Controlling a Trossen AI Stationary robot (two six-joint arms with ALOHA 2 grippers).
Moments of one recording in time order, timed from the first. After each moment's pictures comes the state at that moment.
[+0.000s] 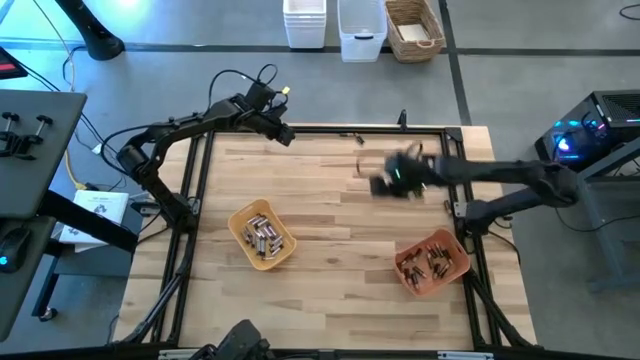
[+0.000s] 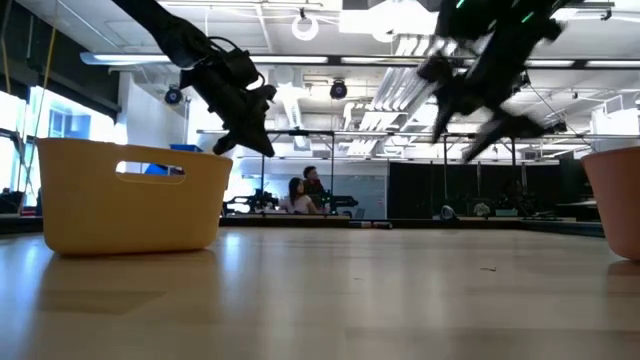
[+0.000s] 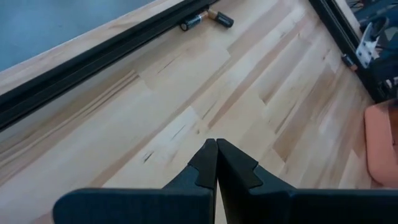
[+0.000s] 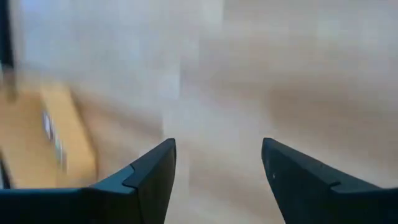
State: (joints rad) left arm 0.79 1.64 1.19 -0.44 0.38 -0.25; right arm -0.21 1.22 0.84 -0.64 -0.05 1.25
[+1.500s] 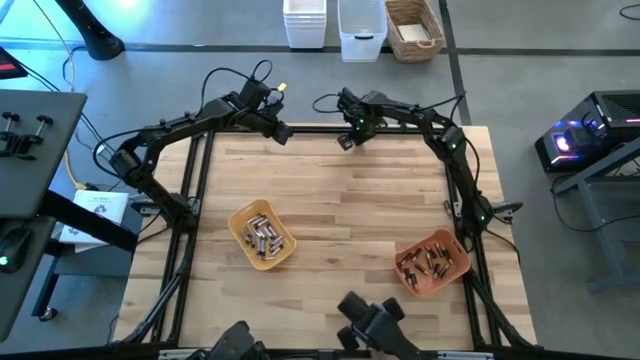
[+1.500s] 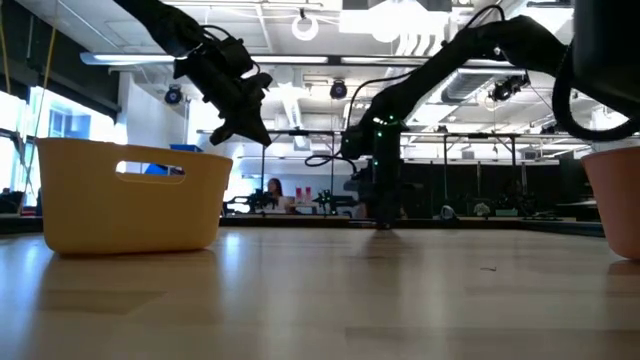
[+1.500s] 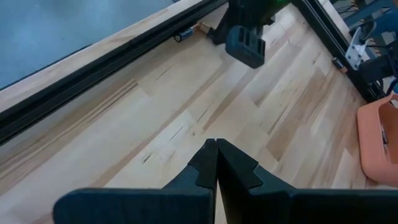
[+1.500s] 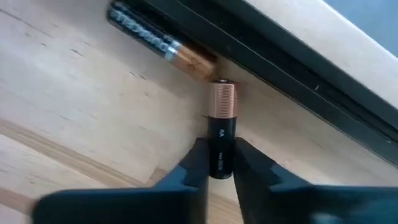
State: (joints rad) left arm 0.79 1.58 1.19 -0.47 0.38 -0.23; right arm -0.74 2.33 1.87 -1.00 0.05 0.27
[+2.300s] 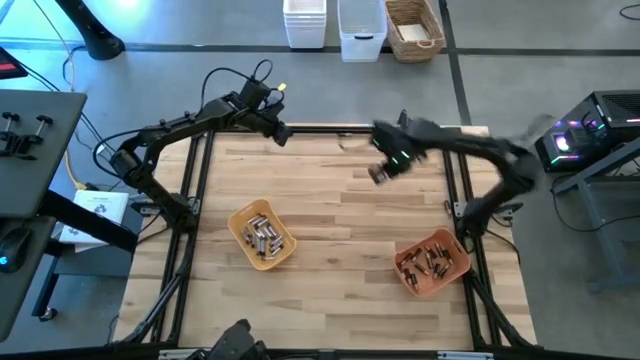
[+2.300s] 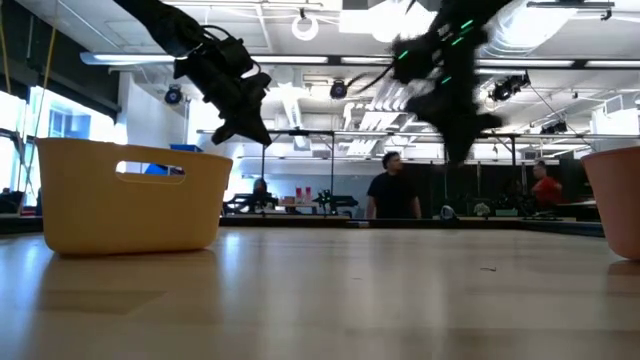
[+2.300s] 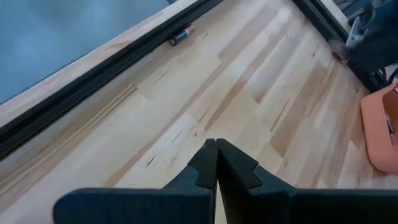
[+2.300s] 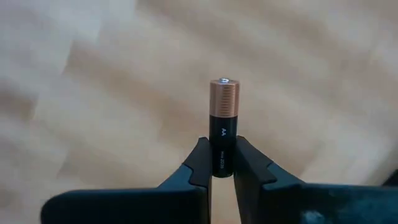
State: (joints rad) left arm 0.79 1.58 1.19 -0.47 0.38 -0.17; right arm -0.50 1.62 1.28 -1.13 0.01 0.55
